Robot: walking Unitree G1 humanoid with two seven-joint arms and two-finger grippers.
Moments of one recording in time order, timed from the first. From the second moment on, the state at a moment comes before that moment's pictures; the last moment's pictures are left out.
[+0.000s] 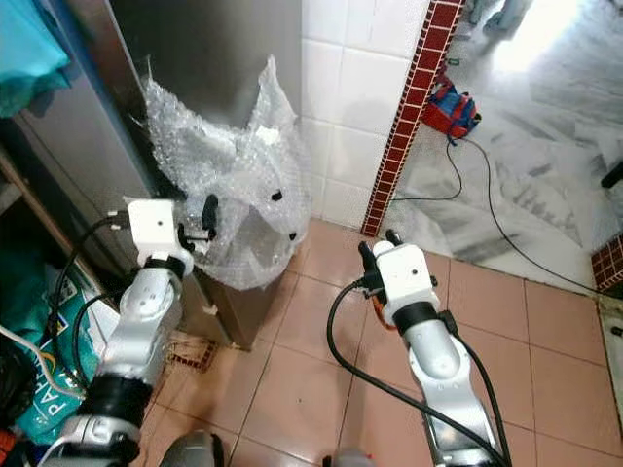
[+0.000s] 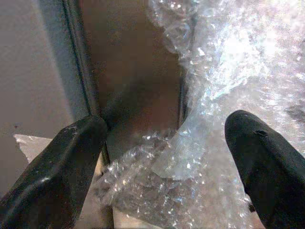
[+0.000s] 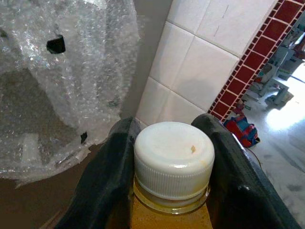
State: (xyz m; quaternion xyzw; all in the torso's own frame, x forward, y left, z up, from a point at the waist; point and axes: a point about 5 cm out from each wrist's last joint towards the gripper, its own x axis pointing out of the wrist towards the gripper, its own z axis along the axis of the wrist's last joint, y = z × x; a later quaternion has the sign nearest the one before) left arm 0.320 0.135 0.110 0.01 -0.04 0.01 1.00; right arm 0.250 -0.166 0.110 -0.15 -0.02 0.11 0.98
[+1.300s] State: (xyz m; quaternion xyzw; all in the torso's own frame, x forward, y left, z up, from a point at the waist) left arm 0.356 0.109 0.119 -0.04 -0.02 -0.12 0.99; right arm 0.250 -0.162 0.115 -0.16 -0.03 0.11 0.98
